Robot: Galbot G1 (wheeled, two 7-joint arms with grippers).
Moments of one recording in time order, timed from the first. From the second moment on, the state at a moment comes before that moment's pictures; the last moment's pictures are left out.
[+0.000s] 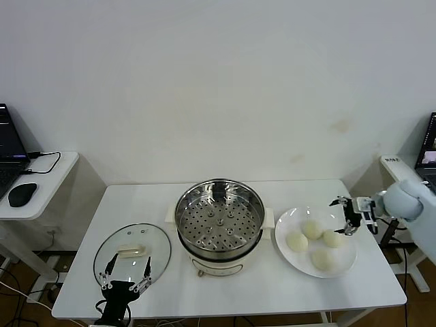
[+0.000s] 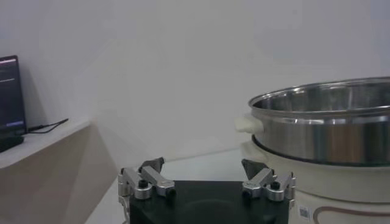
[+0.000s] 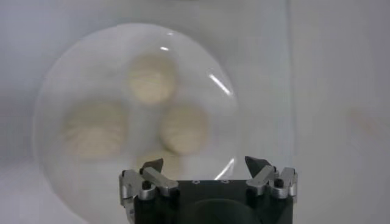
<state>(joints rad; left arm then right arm) 1.77 -1.26 -0.53 -2.10 -0.06 -0.06 -0.16 -0.23 0.57 -0.47 1.25 -0.19 -0.02 -1.01</state>
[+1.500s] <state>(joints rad) 1.76 -1.26 -0.55 -2.09 -0.06 -0.06 -0.17 -0.10 0.80 -0.64 1.00 -0.26 -0.02 -1.04</state>
